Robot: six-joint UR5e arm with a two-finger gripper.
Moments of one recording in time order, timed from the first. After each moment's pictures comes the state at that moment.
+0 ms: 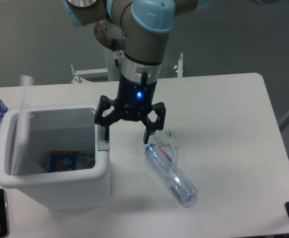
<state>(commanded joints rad) 2.40 -1.73 -1.55 -1.04 1.19 0.29</state>
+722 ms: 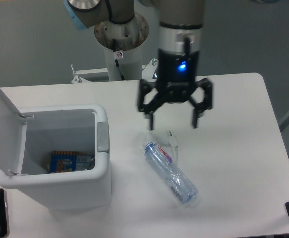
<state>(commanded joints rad) 2.57 -1.72 -1.42 -1.06 1.40 0.54</state>
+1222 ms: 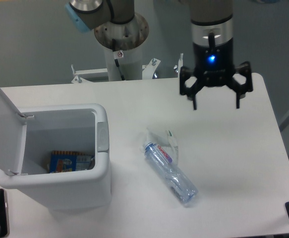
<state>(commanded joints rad) 2.68 -1.67 -1.50 -1.14 1.55 1.09</state>
